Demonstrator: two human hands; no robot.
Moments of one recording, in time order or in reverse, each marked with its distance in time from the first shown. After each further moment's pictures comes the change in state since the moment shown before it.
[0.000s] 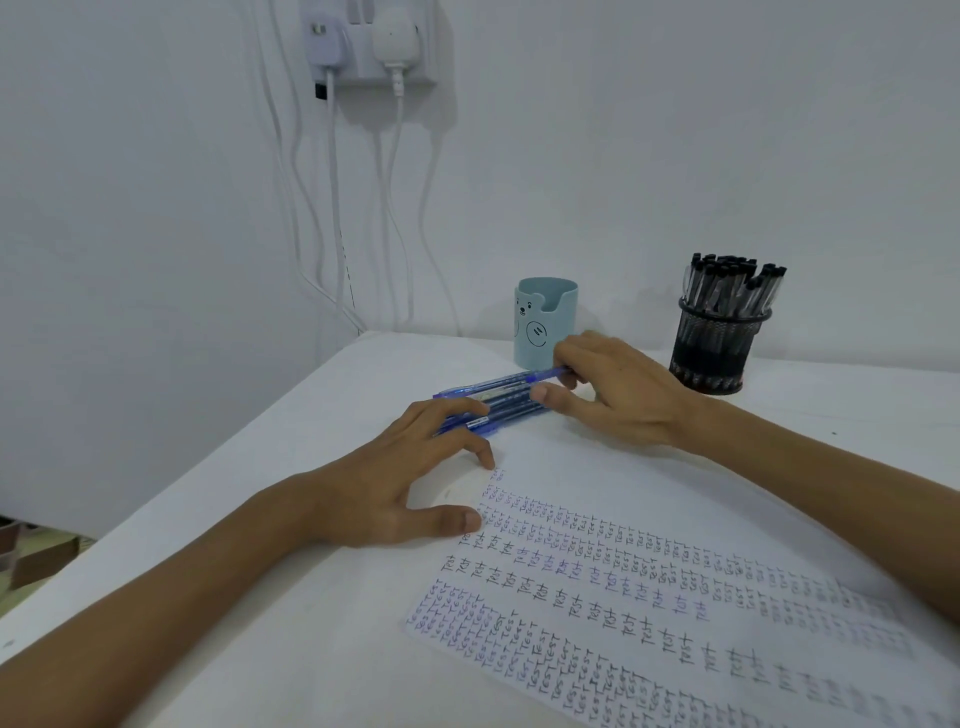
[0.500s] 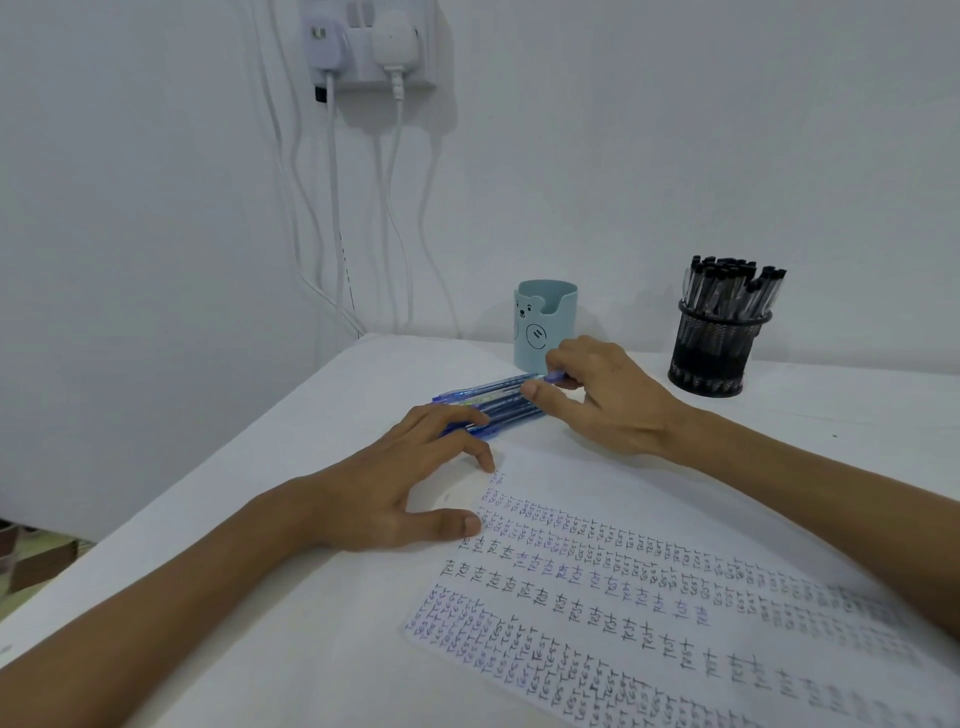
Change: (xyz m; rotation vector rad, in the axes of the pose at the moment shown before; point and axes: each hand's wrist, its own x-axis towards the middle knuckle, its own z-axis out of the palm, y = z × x) left_hand 0.001 -0.002 0.000 0.013 0.003 0.013; right_hand 0.003 -0.015 0.007 0.150 0.079 0.068
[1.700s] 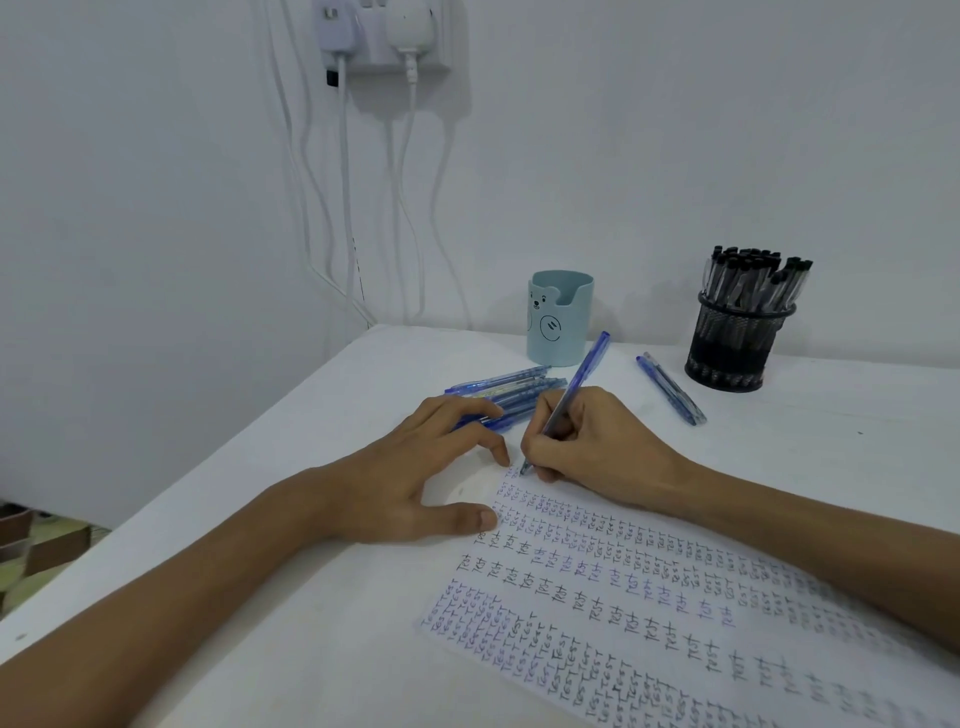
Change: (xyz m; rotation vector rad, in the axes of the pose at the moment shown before) left_hand 0.000 0.000 0.000 -0.009 -0.020 -0.016; right_hand -0.027 -0.063 0.007 0.665 -0.194 0.360
